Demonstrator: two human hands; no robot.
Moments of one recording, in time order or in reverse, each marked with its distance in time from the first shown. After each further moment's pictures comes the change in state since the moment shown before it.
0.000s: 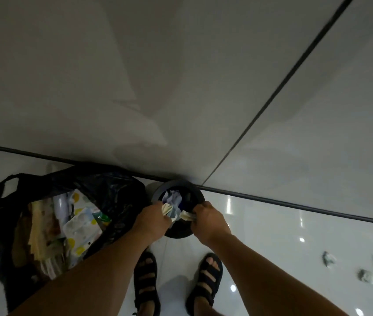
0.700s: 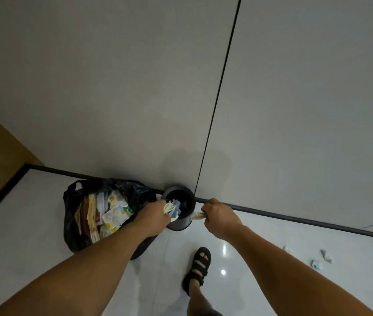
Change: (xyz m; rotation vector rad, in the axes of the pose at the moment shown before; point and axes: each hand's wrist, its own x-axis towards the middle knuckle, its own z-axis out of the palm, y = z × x) left_hand -0.402 0.020 -0.065 0.115 0.208 0.252; right_hand -0.395 -0.051 -0.073 -0.248 0.312 -0.236
